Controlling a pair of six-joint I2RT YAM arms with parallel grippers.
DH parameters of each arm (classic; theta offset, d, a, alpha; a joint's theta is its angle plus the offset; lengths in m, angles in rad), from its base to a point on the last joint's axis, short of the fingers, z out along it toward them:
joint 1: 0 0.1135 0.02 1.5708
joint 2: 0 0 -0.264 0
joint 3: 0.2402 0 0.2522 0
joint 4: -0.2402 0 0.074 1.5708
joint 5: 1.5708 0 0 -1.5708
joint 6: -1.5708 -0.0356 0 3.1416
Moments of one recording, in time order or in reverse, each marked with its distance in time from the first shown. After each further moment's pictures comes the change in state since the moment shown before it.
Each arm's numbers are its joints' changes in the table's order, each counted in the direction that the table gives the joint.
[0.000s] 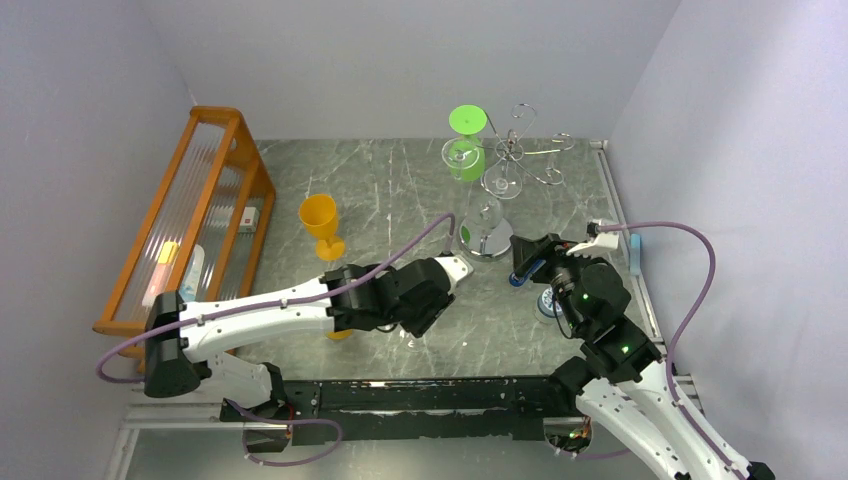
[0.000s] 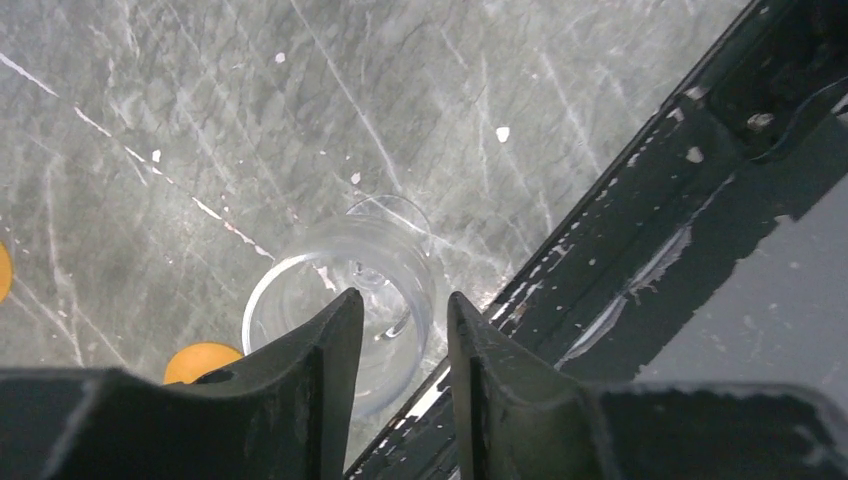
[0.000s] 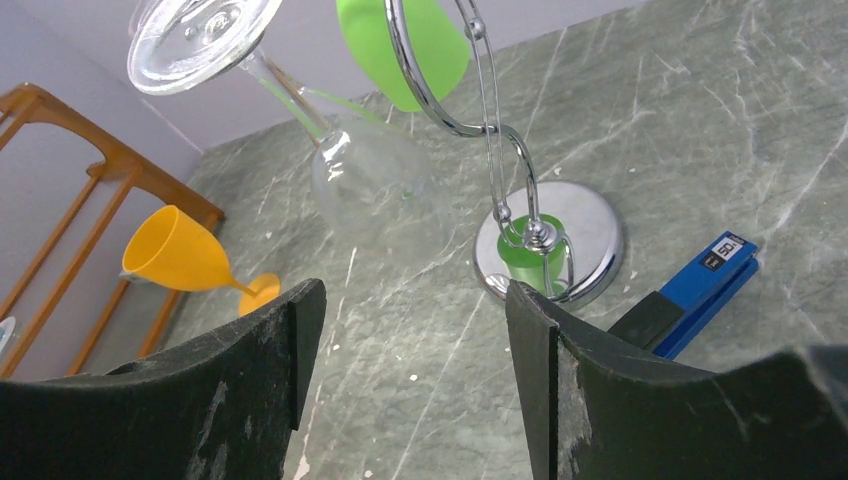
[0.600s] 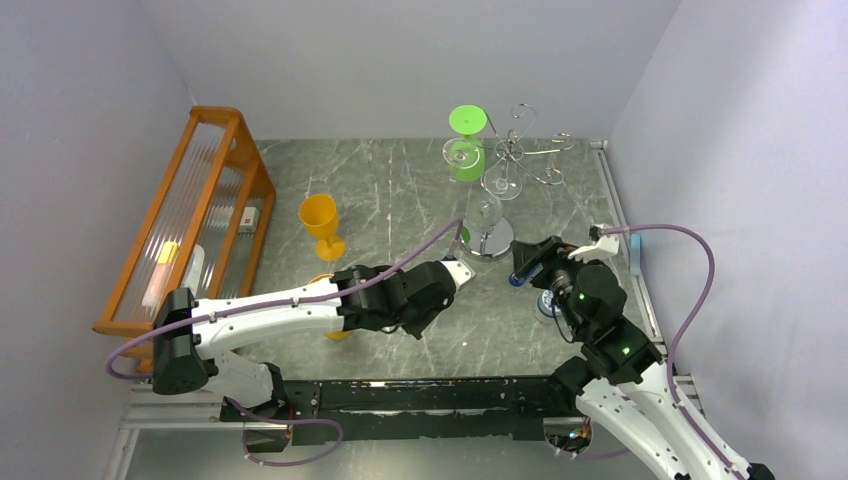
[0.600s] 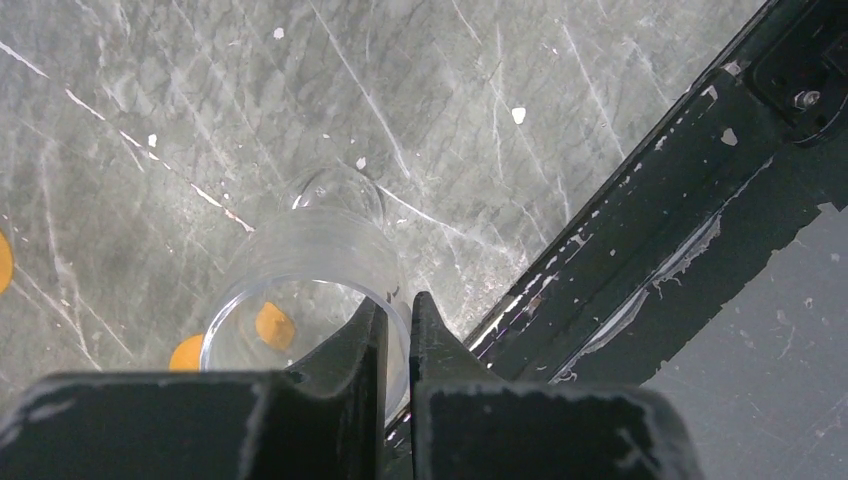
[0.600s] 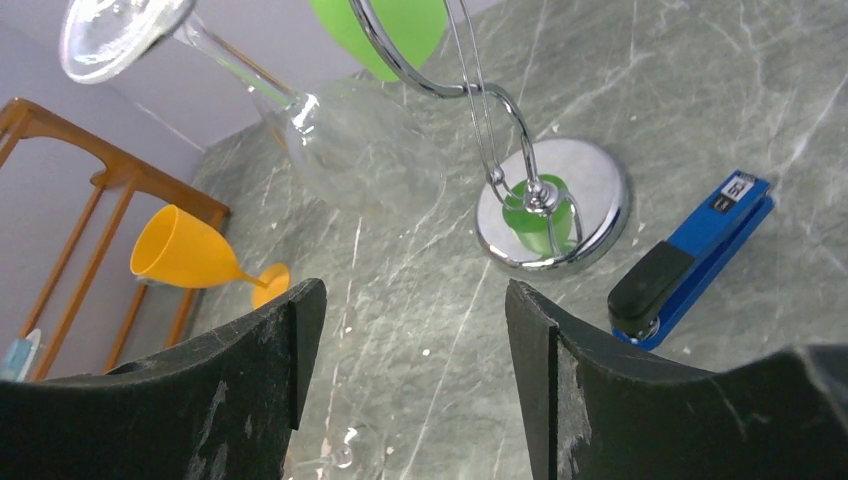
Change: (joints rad) left arm 0.000 -0.055 0.001 -0.025 -0.016 -0.008; right arm 0.000 0.011 -0.003 -0.066 0.019 -0.106
